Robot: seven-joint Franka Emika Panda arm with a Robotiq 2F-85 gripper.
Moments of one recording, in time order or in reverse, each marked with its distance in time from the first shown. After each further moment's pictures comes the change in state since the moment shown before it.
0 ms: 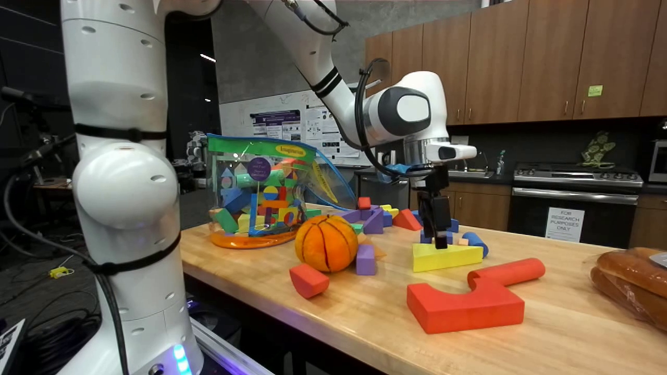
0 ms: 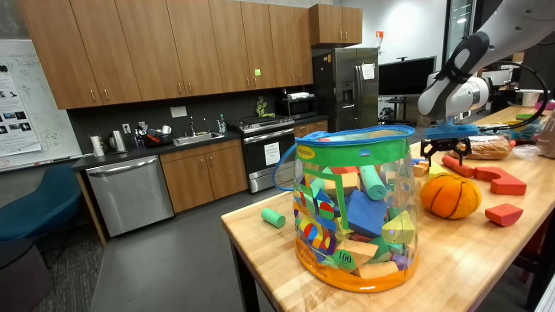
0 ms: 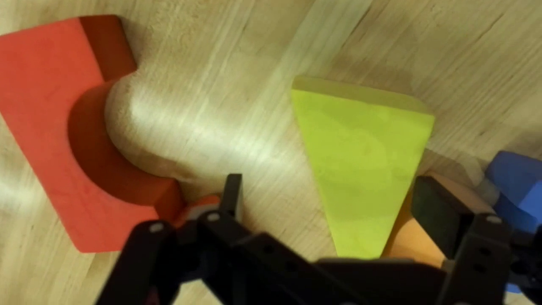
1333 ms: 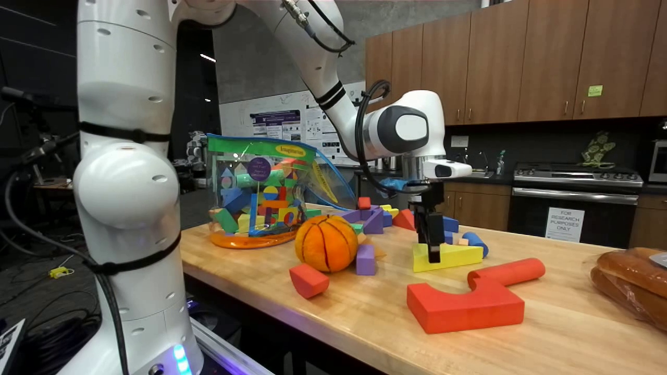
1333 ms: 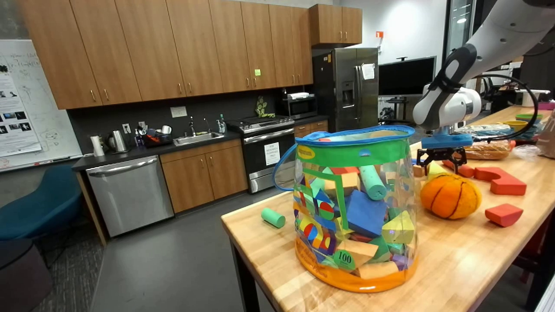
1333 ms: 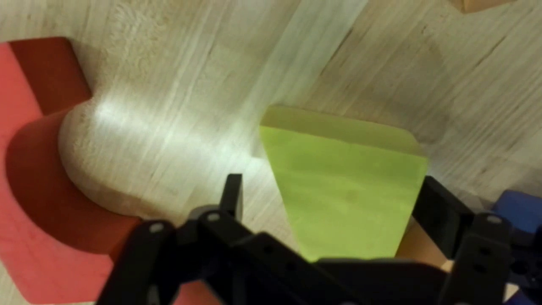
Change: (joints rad) arm 0.011 0.073 0.008 -0.001 0.052 0.038 -0.007
